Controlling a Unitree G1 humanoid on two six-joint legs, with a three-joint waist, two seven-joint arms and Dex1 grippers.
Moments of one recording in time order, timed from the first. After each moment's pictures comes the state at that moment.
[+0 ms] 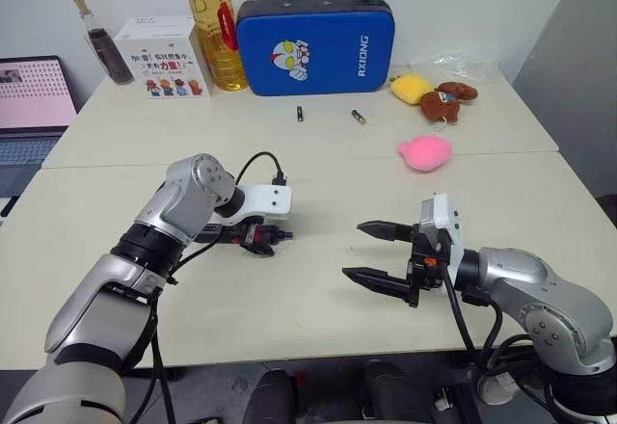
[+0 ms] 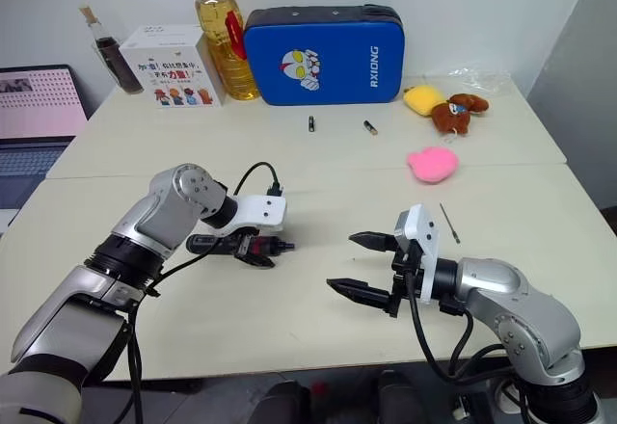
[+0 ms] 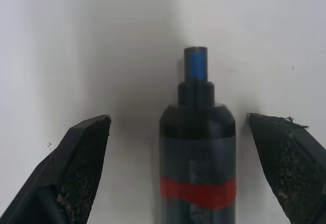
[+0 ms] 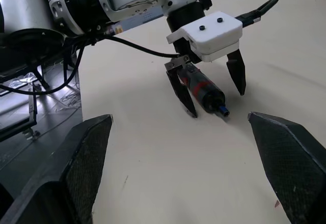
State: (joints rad) left arm -0.88 0.70 -0.49 0.41 0.26 0.23 -1.43; right arm -0.20 -0.53 0.02 -0.63 0.69 0.82 0.77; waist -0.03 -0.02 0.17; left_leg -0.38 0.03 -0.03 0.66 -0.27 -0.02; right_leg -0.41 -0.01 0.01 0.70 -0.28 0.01
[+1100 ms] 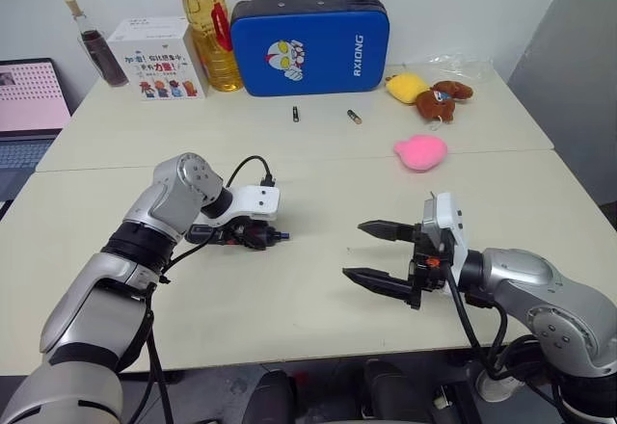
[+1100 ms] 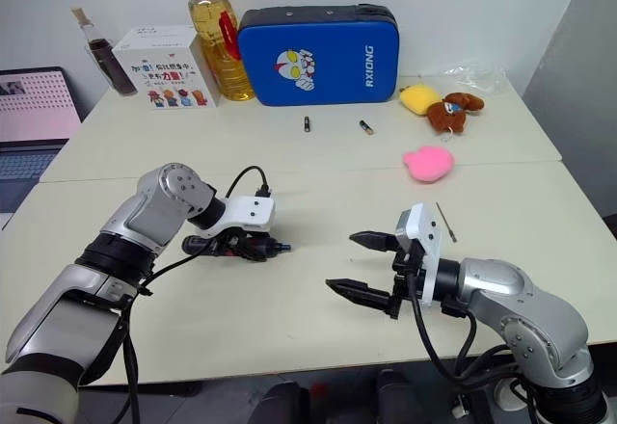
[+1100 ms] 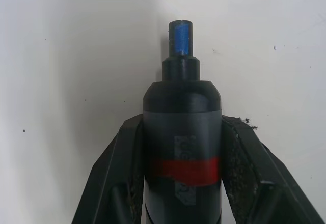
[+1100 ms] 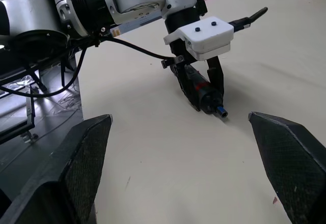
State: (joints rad) left arm -0.88 0.72 -0.46 0.48 0.24 0.18 -1.51; right arm -0.21 -0.57 0.02 -0.66 0.77 0.82 0.71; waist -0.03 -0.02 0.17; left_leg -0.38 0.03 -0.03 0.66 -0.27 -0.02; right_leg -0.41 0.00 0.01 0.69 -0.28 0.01
